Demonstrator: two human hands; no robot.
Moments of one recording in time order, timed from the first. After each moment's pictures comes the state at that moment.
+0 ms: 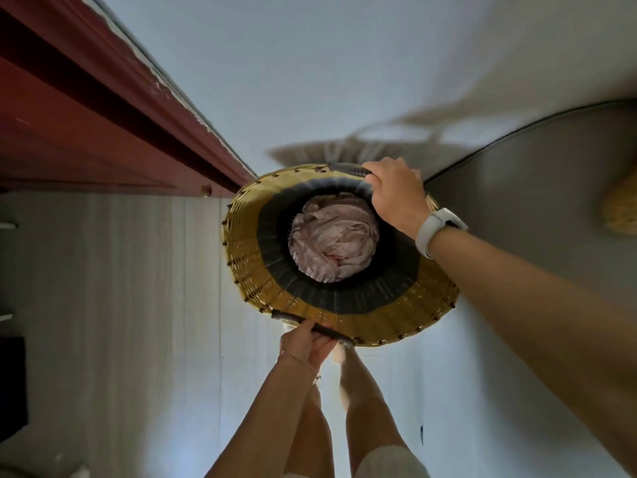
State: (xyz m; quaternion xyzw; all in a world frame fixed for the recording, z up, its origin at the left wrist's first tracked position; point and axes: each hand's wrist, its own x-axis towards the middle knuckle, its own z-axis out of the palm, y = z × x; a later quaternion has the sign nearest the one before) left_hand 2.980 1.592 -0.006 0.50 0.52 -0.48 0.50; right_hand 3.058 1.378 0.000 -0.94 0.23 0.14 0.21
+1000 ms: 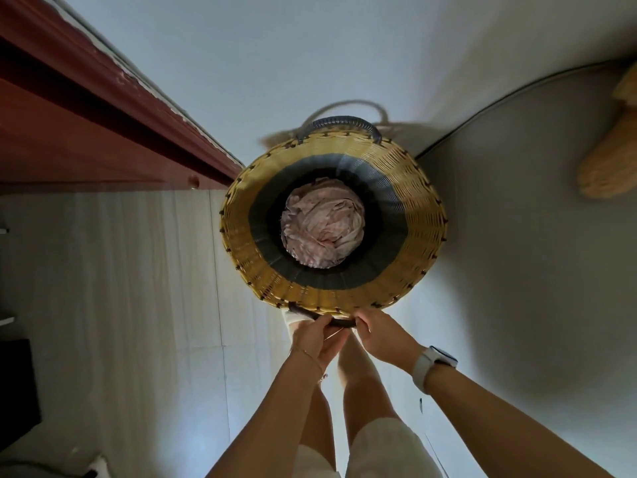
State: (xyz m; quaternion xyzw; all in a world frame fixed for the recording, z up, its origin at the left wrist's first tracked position) left_hand 2.944 1.587 -0.011 0.50 0.49 -0.52 0.48; right_hand 2.877 1.482 -0.010 -0.76 0.29 0.41 0.41
